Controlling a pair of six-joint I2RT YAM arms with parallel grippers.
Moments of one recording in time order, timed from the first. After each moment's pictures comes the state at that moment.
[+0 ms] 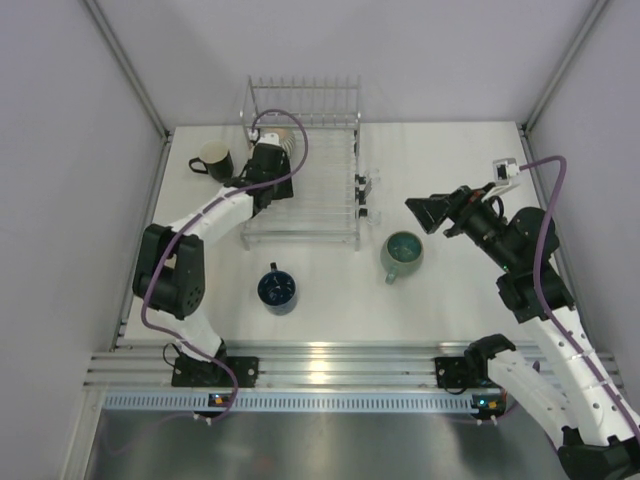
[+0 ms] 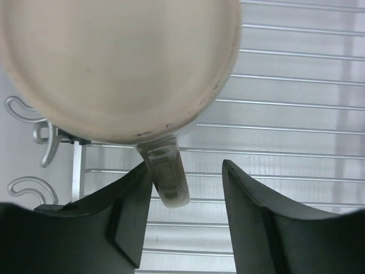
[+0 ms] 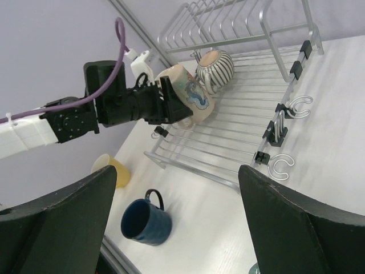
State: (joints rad) left arm -0.36 1.74 1.25 -0.21 -0.27 -0.32; right arm 0.32 0.68 0.79 -0.08 -0.30 0.59
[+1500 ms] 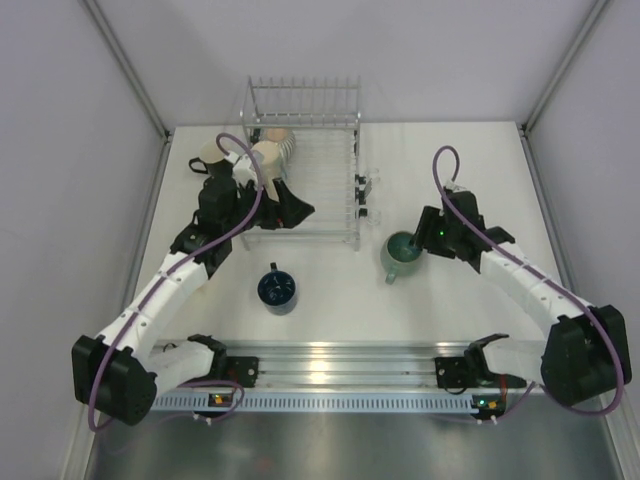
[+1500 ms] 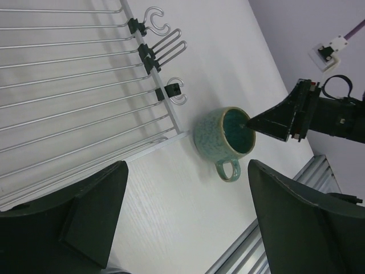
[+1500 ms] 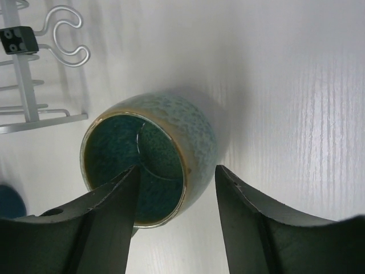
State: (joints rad) left arm -0.36 1.09 0.88 -0.11 0.38 -0.52; right arm 0.33 1.17 0.77 -0.42 0.00 0.53
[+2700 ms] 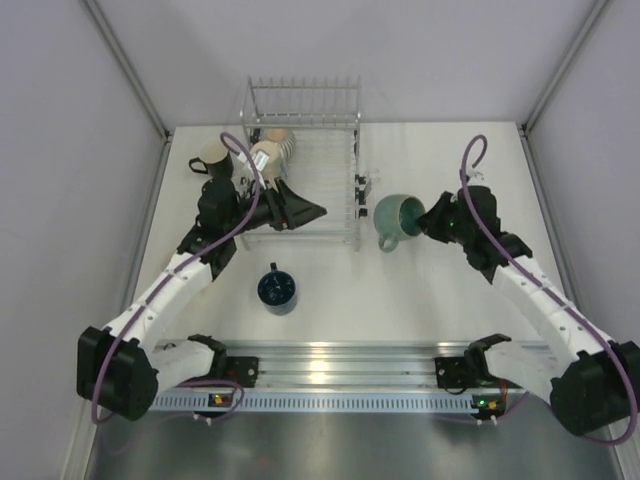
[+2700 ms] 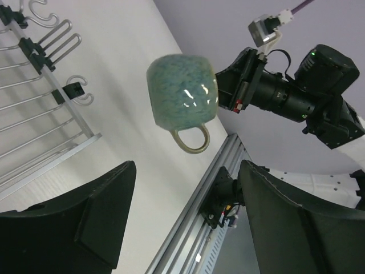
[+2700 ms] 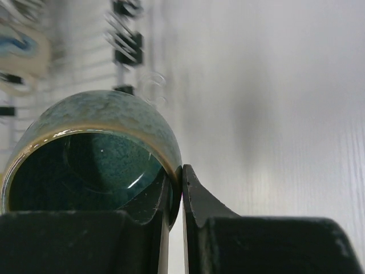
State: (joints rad) left arm -0.36 1.10 0.81 0.16 0.67 -0.76; right arm 0.33 1.08 0.79 -0.35 -0.01 0.60
